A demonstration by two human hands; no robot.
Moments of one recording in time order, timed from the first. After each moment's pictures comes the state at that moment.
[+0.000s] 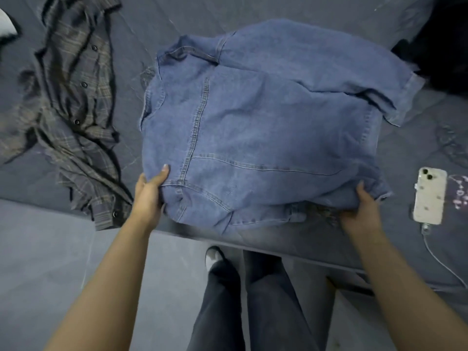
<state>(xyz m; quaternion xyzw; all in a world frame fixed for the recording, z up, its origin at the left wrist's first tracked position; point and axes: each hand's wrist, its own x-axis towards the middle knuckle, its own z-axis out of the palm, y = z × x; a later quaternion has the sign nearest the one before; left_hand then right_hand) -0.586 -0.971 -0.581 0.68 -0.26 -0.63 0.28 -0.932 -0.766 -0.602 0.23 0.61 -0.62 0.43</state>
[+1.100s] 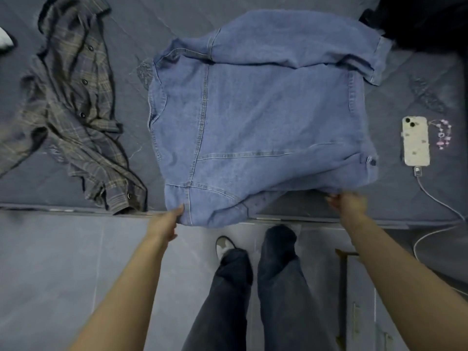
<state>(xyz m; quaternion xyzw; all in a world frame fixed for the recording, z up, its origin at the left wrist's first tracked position) -0.501 -0.880 -0.595 0.78 -0.30 -0.55 -0.03 -0.853 -0.685 -0.631 0.23 0.78 -0.48 0.33</state>
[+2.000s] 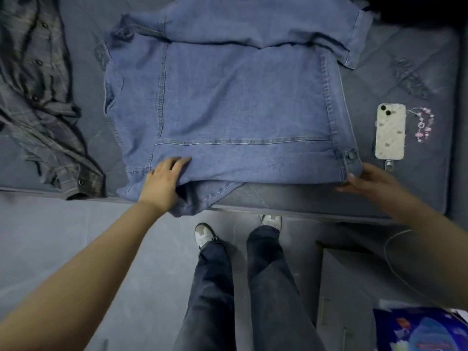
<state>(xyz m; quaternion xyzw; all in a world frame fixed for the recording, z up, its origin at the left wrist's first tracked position) -0.624 -0.855 -0.600 0.43 -0.86 -0.21 -0.18 -1.028 -0.590 -0.615 -0.10 0.70 -0.40 0.58</state>
